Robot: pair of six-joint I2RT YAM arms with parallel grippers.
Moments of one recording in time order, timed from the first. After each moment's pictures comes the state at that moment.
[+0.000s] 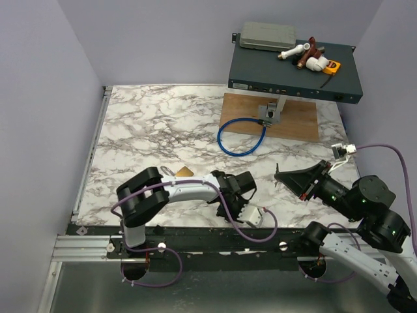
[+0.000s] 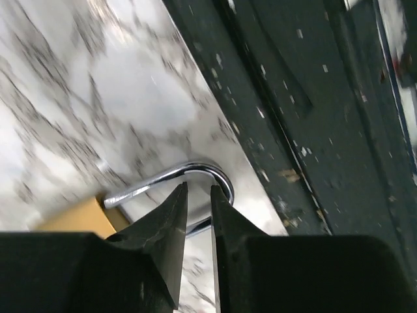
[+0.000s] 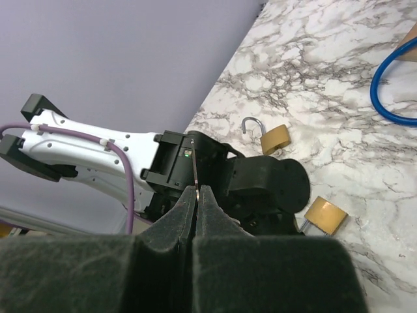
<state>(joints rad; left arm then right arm) -1.17 1.86 1.22 -0.67 0.41 0.85 0.81 0.38 0.91 -0.56 0.00 0.70</state>
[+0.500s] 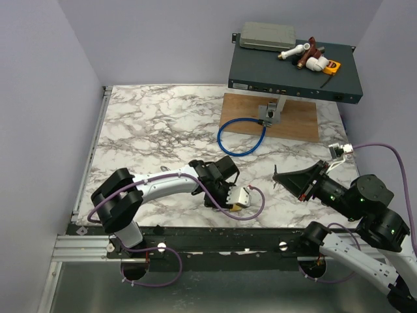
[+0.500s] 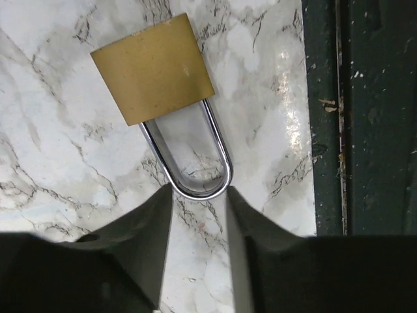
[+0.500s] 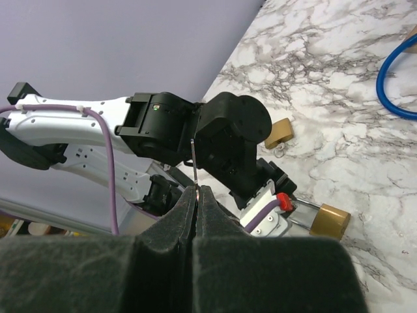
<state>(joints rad) -1.02 1.63 1.06 -0.67 0.32 0.73 0.81 0.39 0.92 -0.57 -0.03 0.70</state>
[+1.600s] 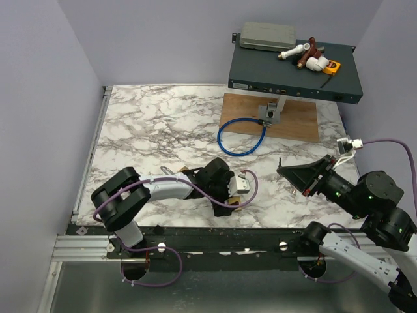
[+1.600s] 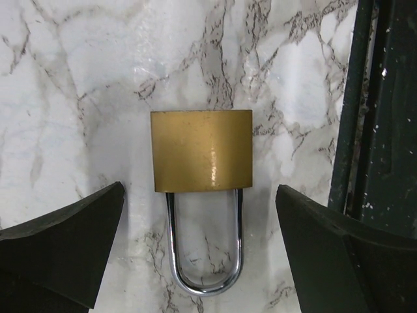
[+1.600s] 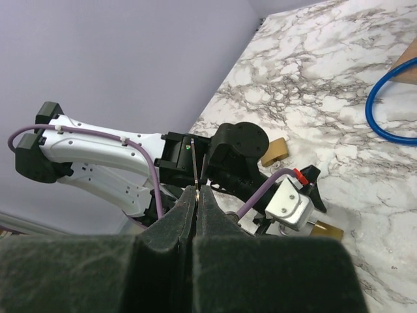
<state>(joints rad) -0.97 1.63 0.82 -0.10 0.45 0.31 0.81 0.44 1.01 -0.58 0.02 0.66</state>
